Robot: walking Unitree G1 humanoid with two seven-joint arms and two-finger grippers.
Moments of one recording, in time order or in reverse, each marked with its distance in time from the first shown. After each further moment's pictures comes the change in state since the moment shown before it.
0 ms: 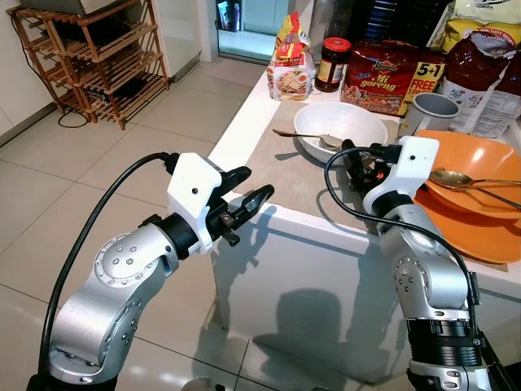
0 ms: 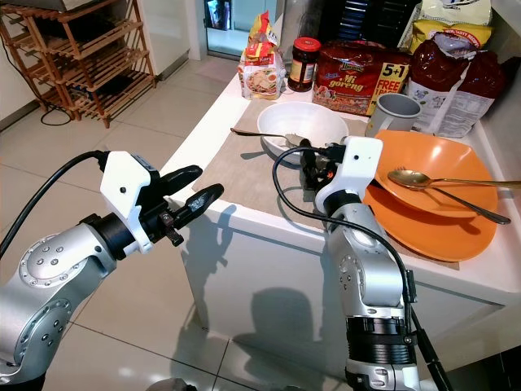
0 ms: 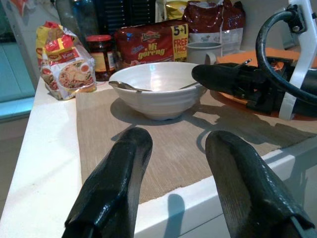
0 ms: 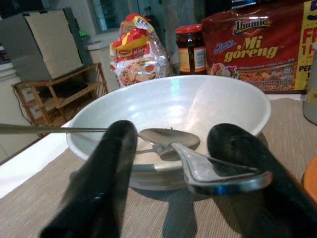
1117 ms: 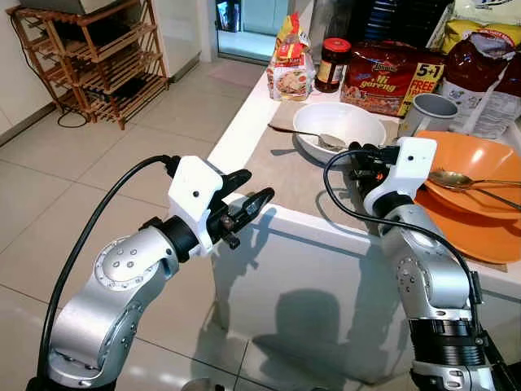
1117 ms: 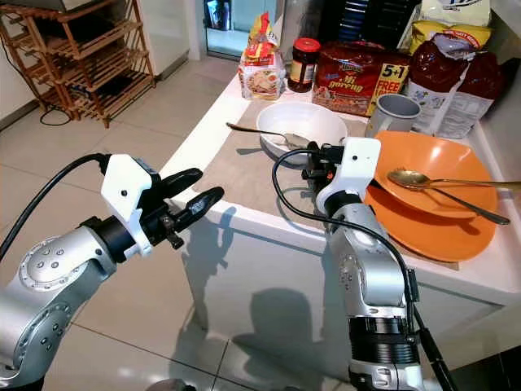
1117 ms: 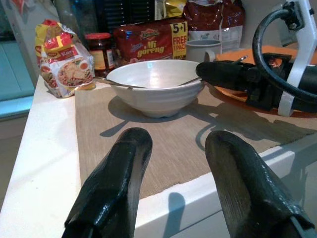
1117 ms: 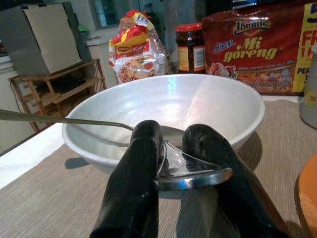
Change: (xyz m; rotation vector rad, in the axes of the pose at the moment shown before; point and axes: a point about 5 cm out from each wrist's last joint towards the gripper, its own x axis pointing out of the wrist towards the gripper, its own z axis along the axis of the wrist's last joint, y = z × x) left arm -0.001 -0.002 -0.001 0.001 0.007 0.002; right arm -0.001 -0.002 0.006 -0.018 -0.003 0.005
